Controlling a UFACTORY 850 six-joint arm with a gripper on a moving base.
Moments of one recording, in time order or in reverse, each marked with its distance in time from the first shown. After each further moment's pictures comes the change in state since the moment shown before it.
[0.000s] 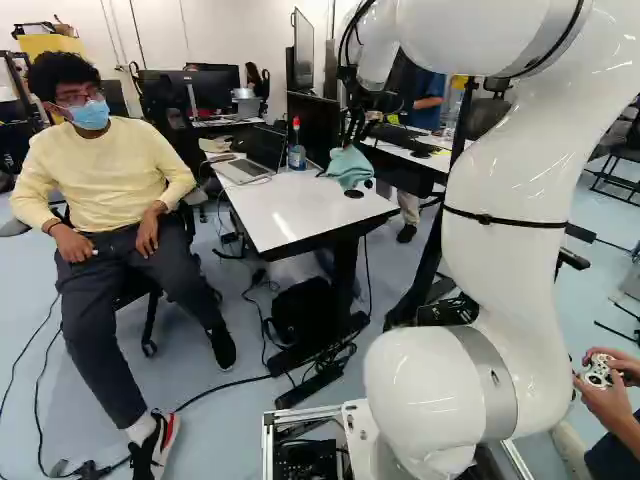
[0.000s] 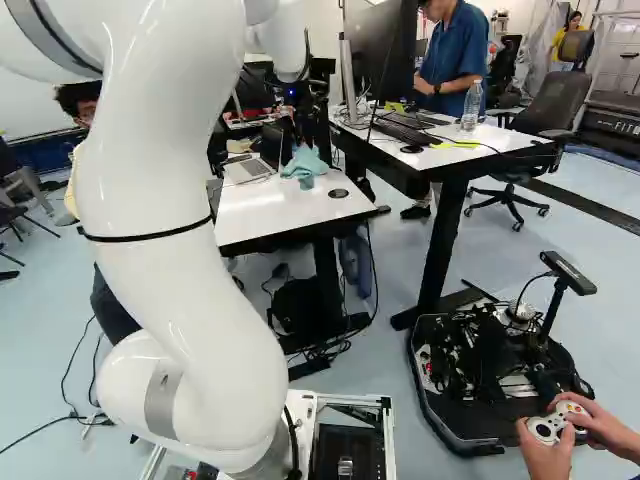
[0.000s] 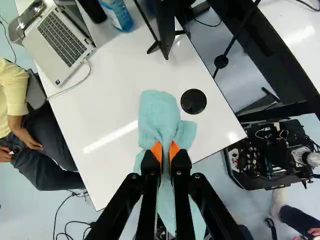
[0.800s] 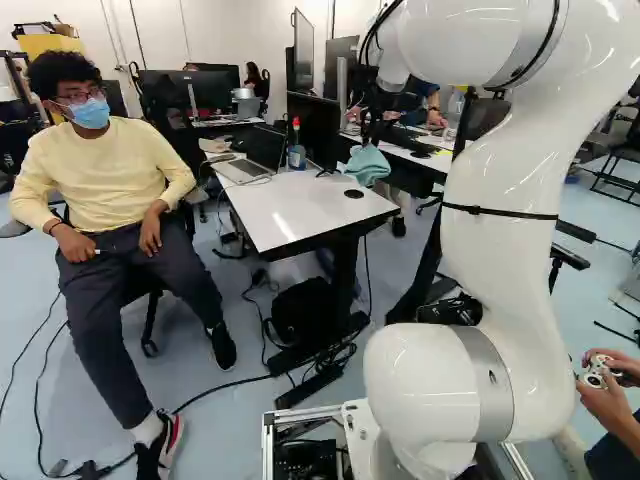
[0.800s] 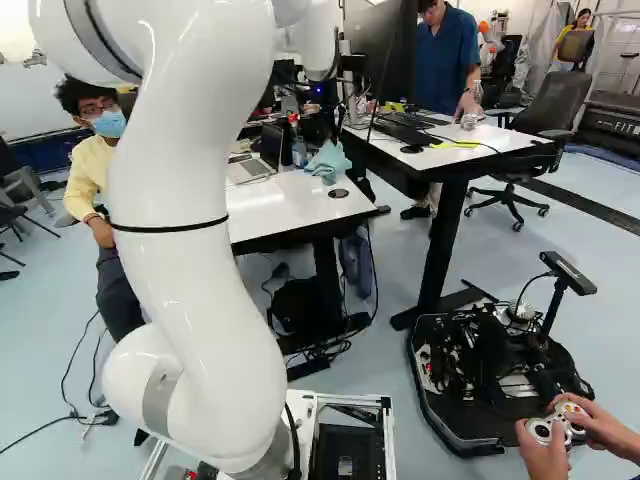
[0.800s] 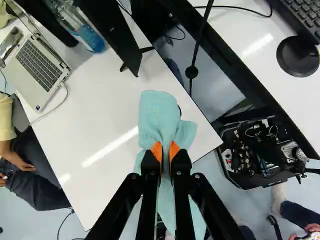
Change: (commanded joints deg) arm -5.8 -5.8 -7.1 0.0 0.0 0.0
